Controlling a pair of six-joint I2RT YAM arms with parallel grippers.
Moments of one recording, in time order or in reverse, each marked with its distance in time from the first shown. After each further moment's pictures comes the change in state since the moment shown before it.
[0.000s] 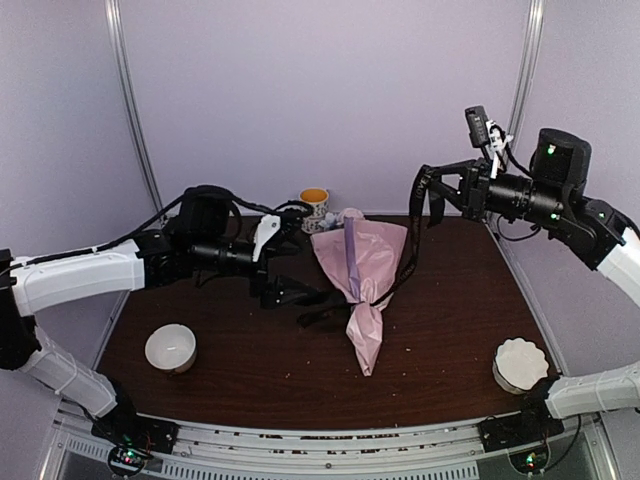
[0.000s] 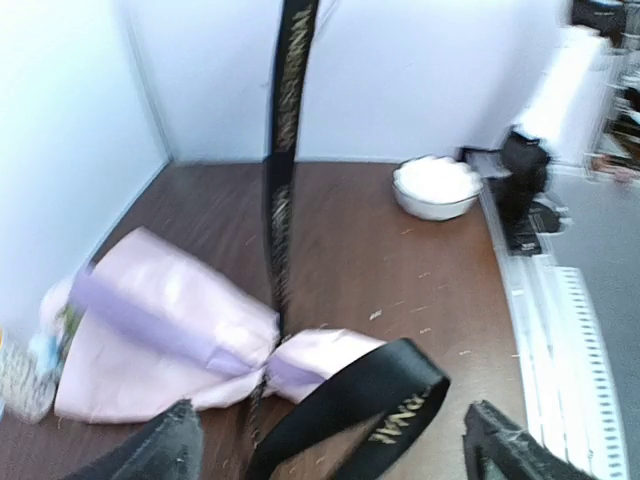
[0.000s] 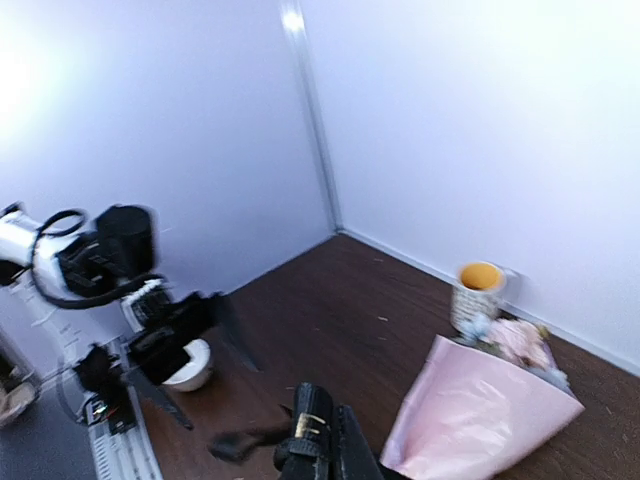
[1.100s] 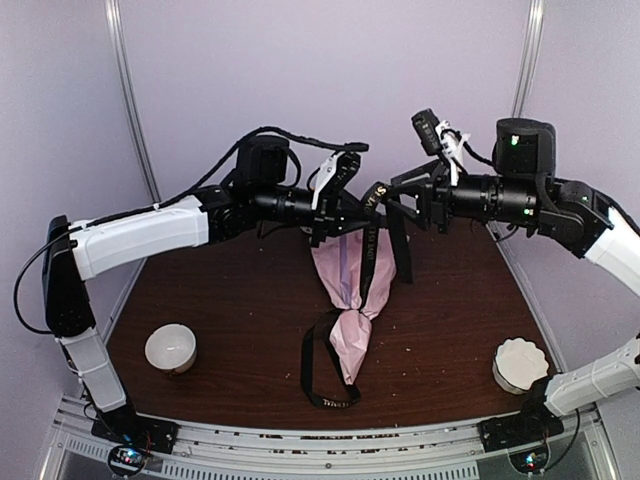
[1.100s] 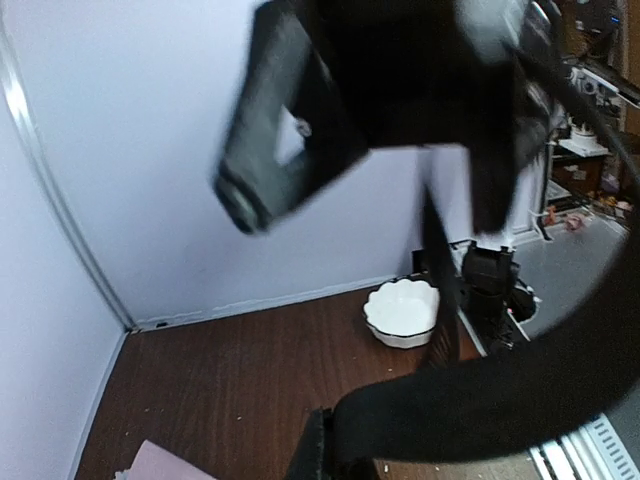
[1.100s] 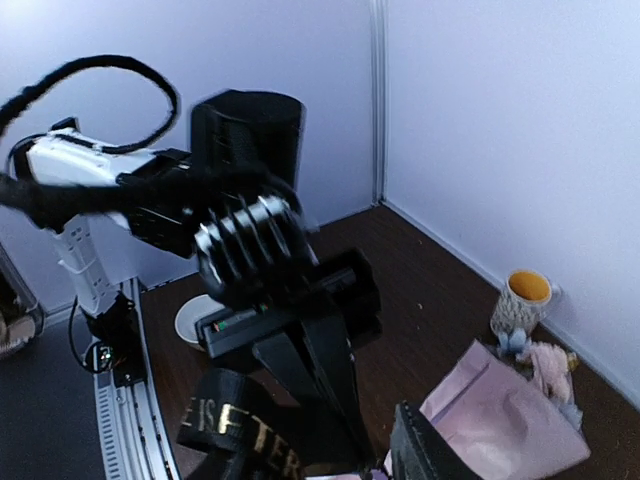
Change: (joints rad) left arm -0.091 0.363 0.549 0.046 0.299 0.069; right arm 0.326 0.153 0.241 -0.162 0.116 -0.163
